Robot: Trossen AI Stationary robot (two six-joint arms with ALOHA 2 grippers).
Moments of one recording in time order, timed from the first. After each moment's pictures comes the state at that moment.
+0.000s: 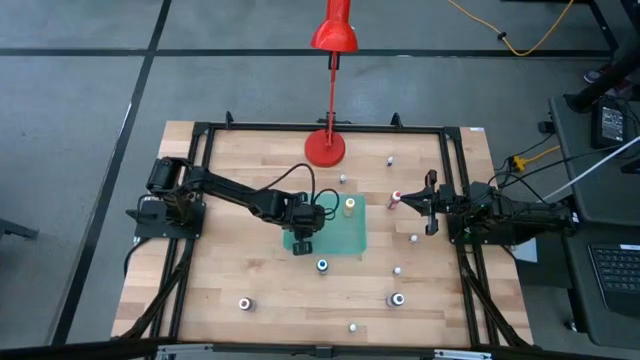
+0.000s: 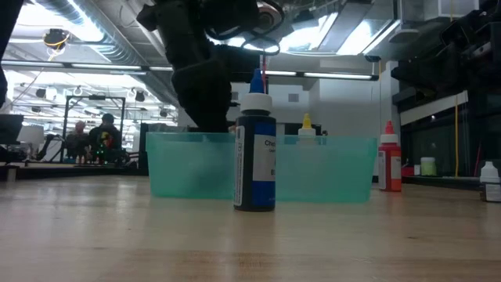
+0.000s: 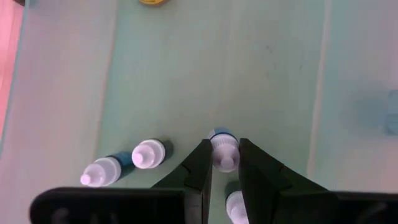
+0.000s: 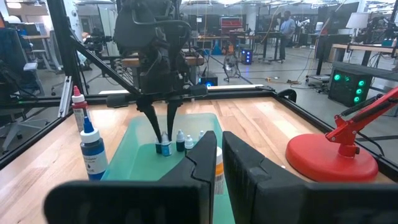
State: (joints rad) left arm -0.10 1.81 1.19 -0.52 -0.15 -0.21; right arm -0.05 0.01 0.01 0.03 0.05 0.02
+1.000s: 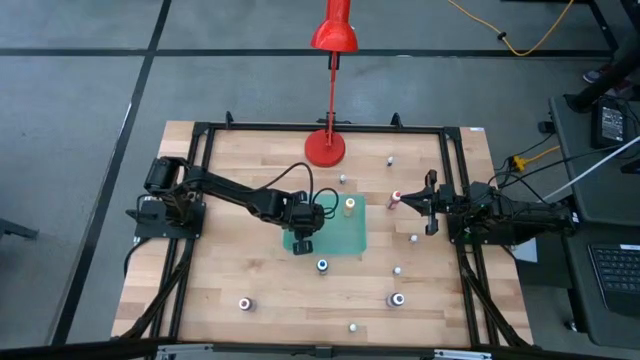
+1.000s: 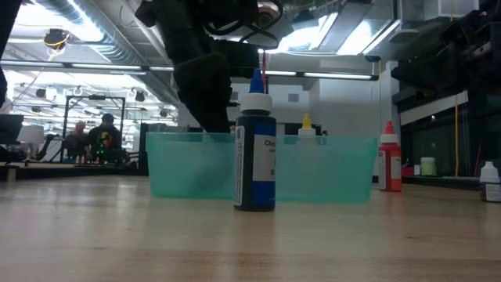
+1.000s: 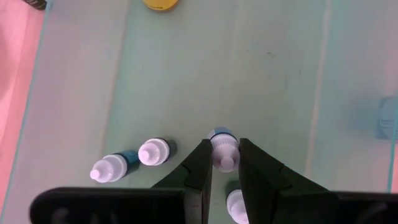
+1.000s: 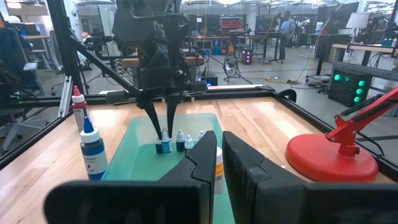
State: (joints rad) left arm -0.10 1.79 1.19 -0.53 -0.16 -0.23; right arm -0.05 0.01 0.01 0.03 0.05 0.02
